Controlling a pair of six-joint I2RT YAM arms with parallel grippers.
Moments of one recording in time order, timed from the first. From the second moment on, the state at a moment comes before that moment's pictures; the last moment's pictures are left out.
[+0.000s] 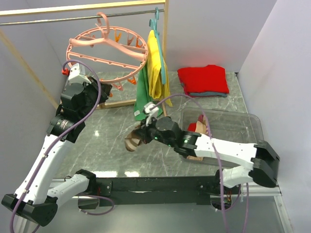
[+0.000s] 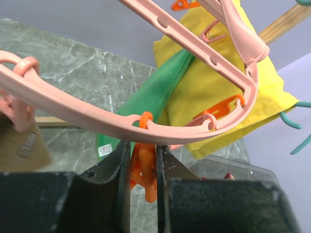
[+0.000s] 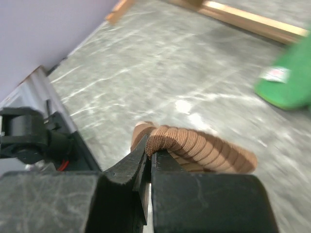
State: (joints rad) left arm -0.35 0.97 1.19 -0.38 -0.14 -0.61; right arm 1.12 1.34 0.94 0.12 0.11 0.36
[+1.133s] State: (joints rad) left arm -0.35 0.95 1.19 -0.36 -0.05 -0.62; right arm 0.43 0.49 0.58 -0.57 0.39 0.73
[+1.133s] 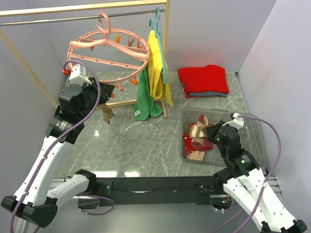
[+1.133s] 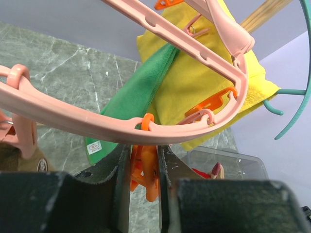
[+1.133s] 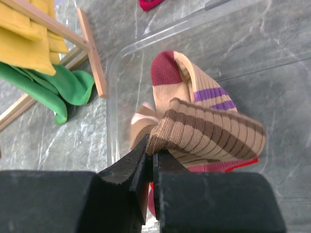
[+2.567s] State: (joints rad) left arm -0.35 0.94 1.19 -0.38 -0.04 -0.63; right arm 1.05 1.45 0.99 0.06 0.09 0.32
